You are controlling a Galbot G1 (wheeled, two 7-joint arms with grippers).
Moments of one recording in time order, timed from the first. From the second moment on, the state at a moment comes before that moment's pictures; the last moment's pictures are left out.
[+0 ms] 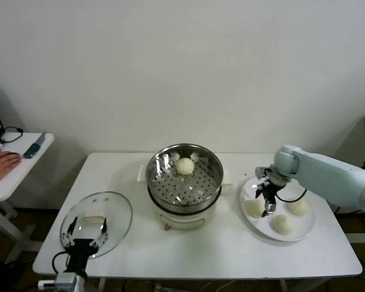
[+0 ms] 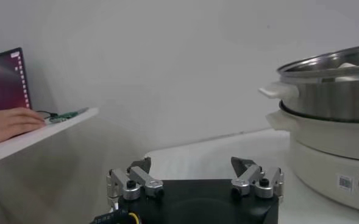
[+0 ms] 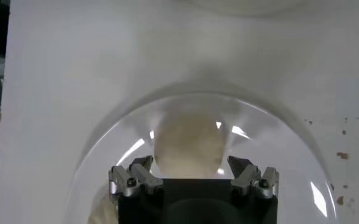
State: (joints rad) left arm 1.66 -1.45 -0.70 -1.97 0.03 -0.03 -0.02; right arm 0.22 0.87 -1.27 0.98 0.26 -0.21 -1.07
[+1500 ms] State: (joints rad) left arm 1.68 -1.43 -0.64 -1.99 0.04 -0.02 -0.02; right arm 0.76 1.06 -1.58 1.01 0.78 -0.25 -1.05
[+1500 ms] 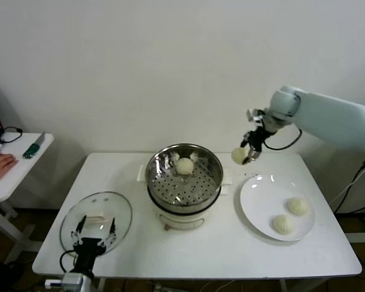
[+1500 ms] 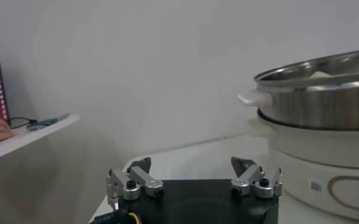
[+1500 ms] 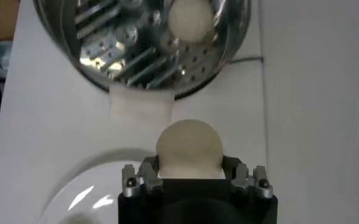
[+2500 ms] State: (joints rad) left arm 1.70 -1.42 -0.64 -2.03 0.01 -0.02 0.00; right arm 0.68 1.48 -1.69 0.98 0.95 -0.32 -0.96
